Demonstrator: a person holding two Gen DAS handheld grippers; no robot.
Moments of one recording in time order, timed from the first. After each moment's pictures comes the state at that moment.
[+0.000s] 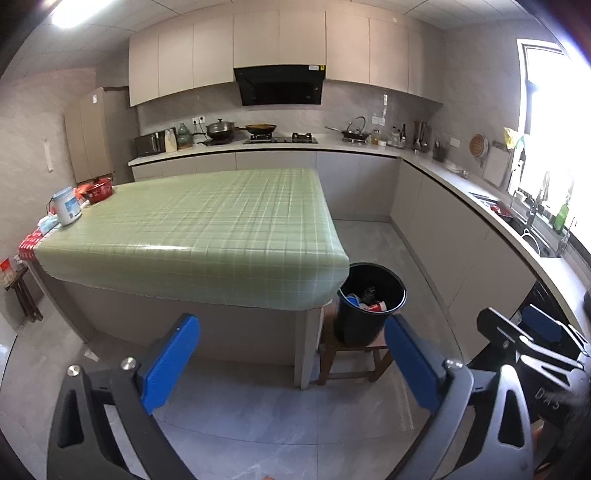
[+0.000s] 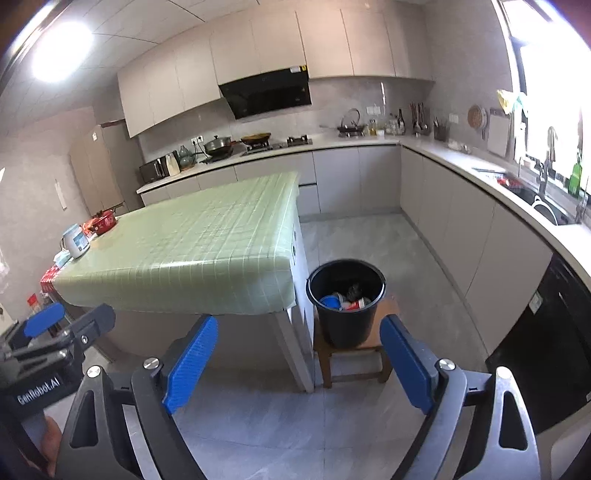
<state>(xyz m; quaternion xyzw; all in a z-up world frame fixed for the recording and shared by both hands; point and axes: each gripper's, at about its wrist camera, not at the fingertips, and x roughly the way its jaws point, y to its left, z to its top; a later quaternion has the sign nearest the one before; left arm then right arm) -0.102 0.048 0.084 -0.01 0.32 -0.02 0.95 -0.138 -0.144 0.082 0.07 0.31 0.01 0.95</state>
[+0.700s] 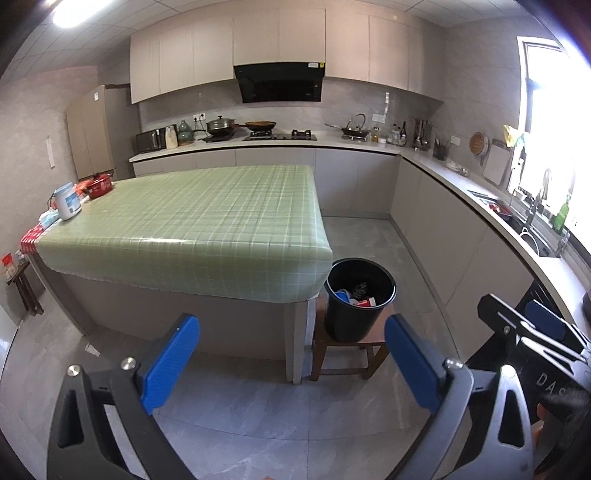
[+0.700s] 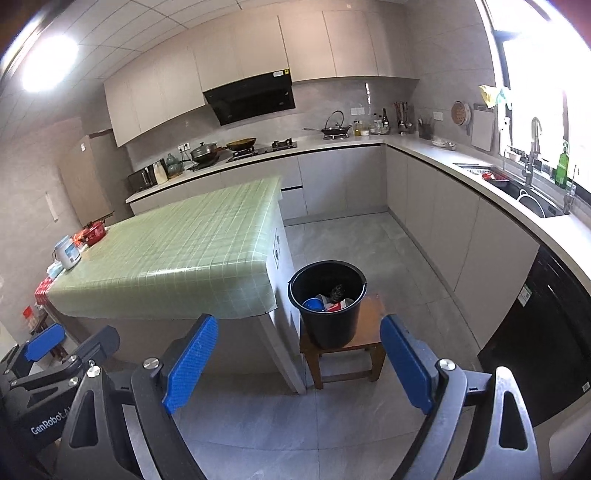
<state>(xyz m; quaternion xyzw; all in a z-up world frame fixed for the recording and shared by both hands) -0.124 0.007 0.077 -0.01 0.32 0.00 0.95 -0.145 -0.172 0.088 0.08 0.31 -0.01 0.95</state>
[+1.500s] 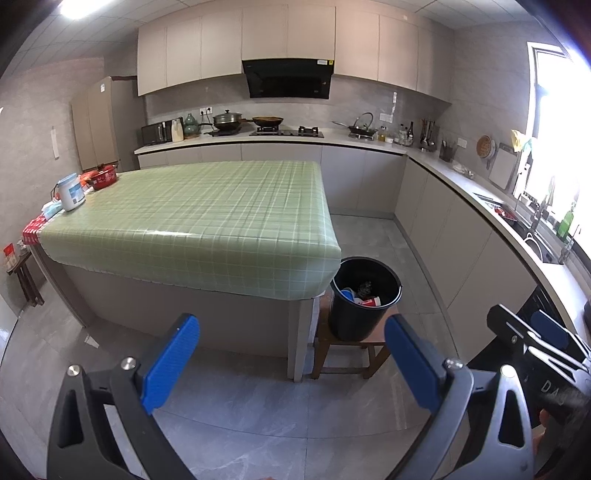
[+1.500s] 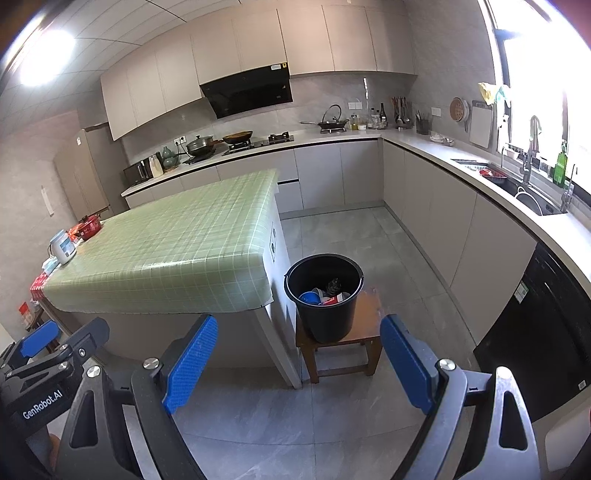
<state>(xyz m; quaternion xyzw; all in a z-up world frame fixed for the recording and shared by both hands) -0.122 0.017 0.081 -0.02 0.33 0.01 0.95 -0.140 -0.167 0.085 0.07 0.32 -0.02 0.95</state>
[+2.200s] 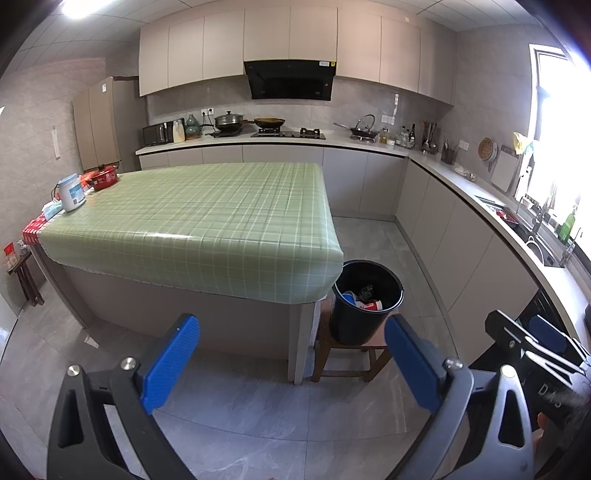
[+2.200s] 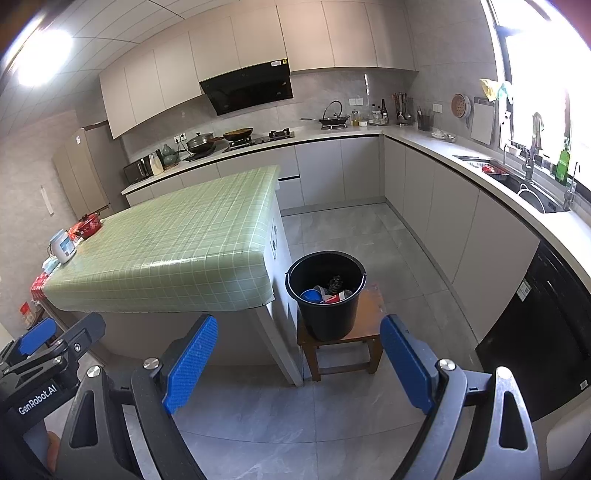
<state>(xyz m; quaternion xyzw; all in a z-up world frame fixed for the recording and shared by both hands) -0.119 0.023 0.082 -0.02 0.32 0.01 0.95 -0.131 -0.170 0.080 0.08 0.32 -0.02 0.94</state>
